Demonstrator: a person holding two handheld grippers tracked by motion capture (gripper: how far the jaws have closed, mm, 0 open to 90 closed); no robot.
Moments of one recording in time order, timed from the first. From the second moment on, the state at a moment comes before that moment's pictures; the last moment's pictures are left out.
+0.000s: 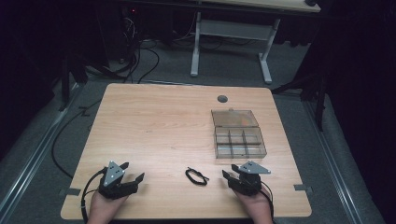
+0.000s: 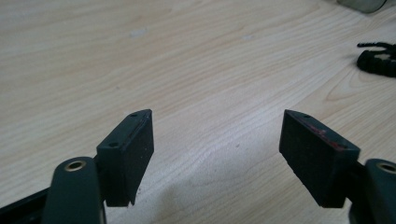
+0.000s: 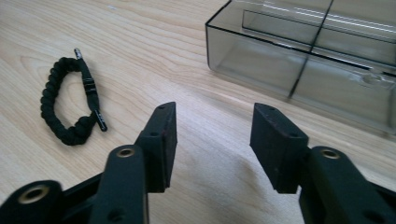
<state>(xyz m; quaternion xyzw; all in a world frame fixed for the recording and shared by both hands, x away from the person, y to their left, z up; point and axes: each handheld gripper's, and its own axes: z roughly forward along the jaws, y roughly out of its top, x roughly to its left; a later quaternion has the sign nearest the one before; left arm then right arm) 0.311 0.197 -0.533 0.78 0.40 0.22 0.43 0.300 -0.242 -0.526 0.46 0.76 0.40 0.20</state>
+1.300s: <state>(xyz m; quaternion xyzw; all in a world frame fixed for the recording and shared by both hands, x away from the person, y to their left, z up) 0.309 0.189 -0.534 0.79 0.40 0.23 0.40 0.324 -0.160 -0.529 0.35 0.85 0.37 0.14</state>
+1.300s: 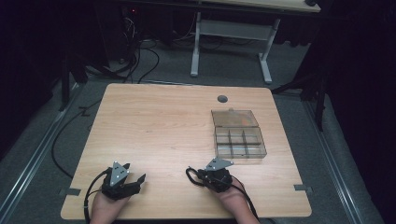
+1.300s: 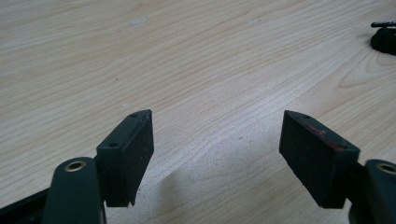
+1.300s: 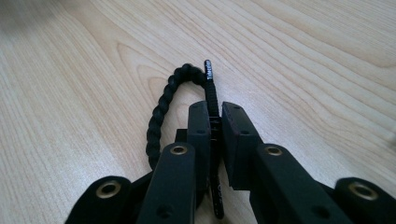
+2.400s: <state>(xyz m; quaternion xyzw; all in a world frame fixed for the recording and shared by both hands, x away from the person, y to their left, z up) 0.309 0.187 -0.534 0.79 0.40 0.24 0.39 0.297 -0.256 -0.529 0.45 0.80 0.36 0.17</state>
